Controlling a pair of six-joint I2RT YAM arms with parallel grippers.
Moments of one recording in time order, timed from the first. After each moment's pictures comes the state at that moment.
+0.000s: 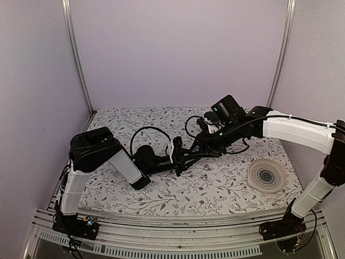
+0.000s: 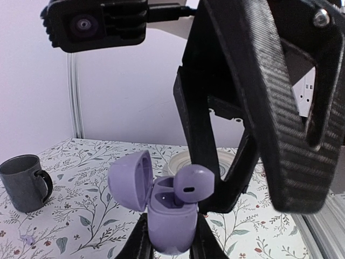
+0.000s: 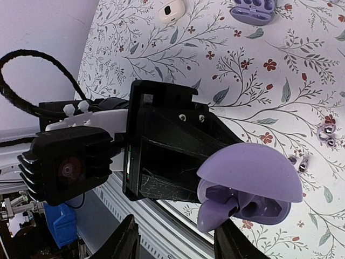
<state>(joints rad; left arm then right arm) -0.90 2.27 0.97 1.53 0.46 -0.09 0.82 1.59 1.32 -0.63 -0.39 0.67</state>
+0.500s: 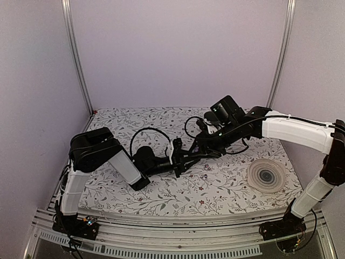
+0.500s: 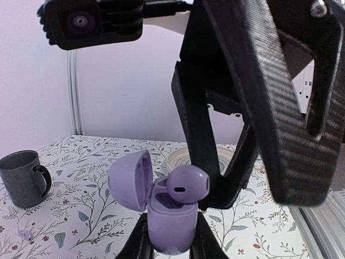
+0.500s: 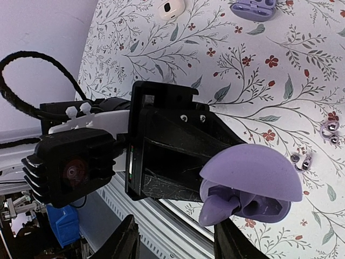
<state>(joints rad) -0.91 2.27 0.95 1.53 0.46 -0.08 0.82 1.60 1.32 -0.63 -0.40 0.68</state>
